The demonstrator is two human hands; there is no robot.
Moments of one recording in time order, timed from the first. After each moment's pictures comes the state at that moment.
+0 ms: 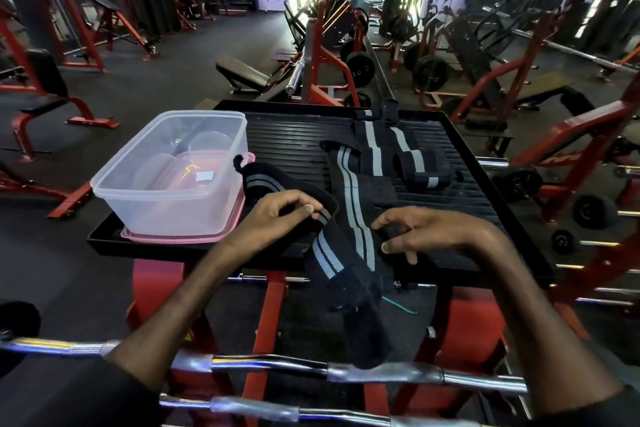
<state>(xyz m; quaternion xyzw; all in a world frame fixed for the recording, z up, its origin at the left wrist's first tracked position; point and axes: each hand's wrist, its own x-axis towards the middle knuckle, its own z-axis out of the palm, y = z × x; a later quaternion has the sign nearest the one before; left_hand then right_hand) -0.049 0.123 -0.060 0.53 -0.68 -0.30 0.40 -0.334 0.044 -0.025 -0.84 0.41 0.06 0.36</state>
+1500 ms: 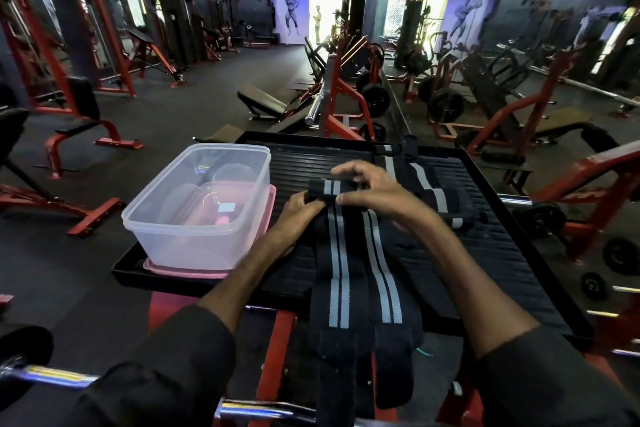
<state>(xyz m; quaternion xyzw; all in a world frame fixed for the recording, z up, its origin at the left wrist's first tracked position) -0.036 0.037 -0.066 0.53 -0.51 -0.39 0.55 -0.217 -0.025 -0.006 -0.79 0.31 -0.29 0.44</state>
